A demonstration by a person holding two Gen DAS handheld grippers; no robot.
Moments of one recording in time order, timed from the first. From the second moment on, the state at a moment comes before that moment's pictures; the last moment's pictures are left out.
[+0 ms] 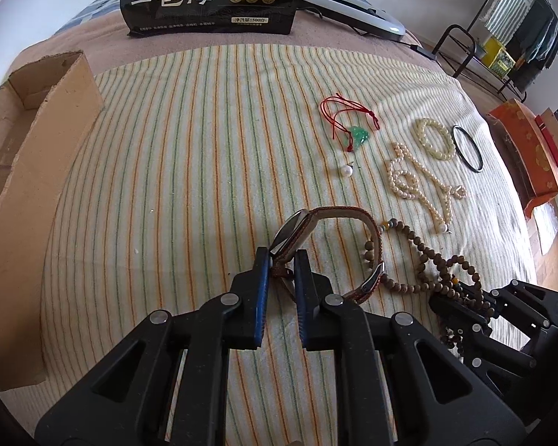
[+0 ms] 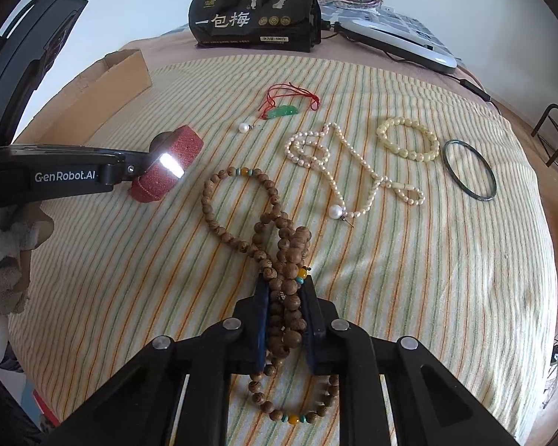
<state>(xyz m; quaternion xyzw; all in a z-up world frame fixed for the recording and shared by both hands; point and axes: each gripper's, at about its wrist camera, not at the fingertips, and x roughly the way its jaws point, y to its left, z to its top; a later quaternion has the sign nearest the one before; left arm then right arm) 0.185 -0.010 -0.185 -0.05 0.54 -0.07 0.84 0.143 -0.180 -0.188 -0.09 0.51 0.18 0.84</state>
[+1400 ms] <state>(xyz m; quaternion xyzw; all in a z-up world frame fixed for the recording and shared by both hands) 0.124 0.094 -0.042 -0.04 0.42 -0.03 0.91 0.125 -0.152 -0.008 -0.03 0.33 0.23 0.92</state>
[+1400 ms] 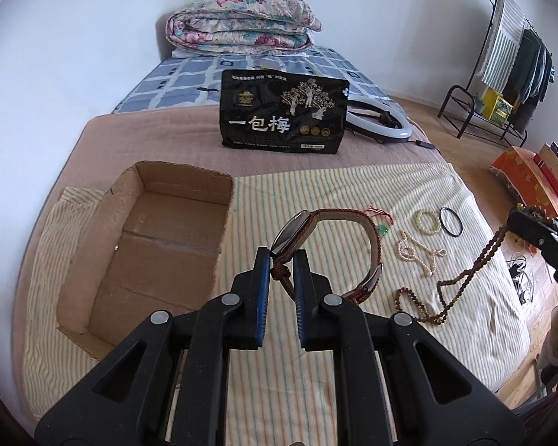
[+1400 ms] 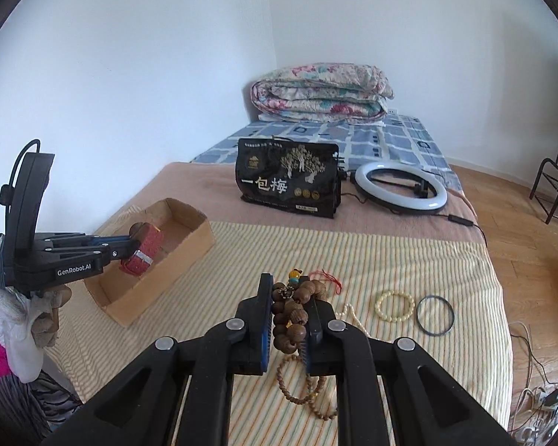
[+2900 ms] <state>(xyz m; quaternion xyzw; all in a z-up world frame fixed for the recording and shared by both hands) 0.096 0.261 -0.077 -0.13 0.46 0.10 0.87 0.206 0.079 0.127 -0.08 0.21 0.37 0.90</state>
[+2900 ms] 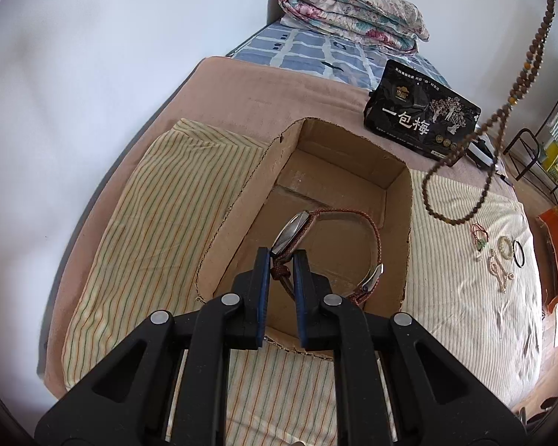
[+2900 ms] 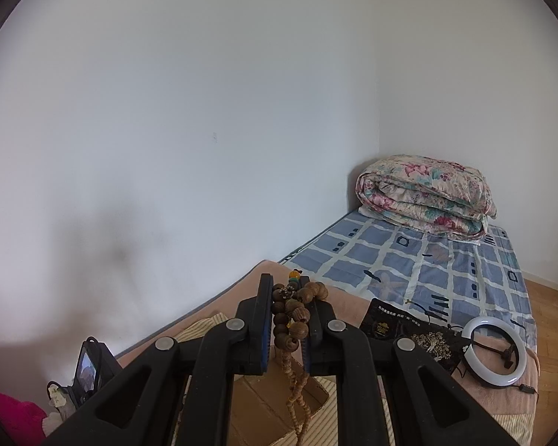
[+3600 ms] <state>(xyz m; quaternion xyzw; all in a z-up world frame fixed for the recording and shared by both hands) 0.111 0.261 -0.118 -0.12 0.51 0.13 0.84 0.253 0.114 -0.014 -0.09 0.33 0.35 0.87</state>
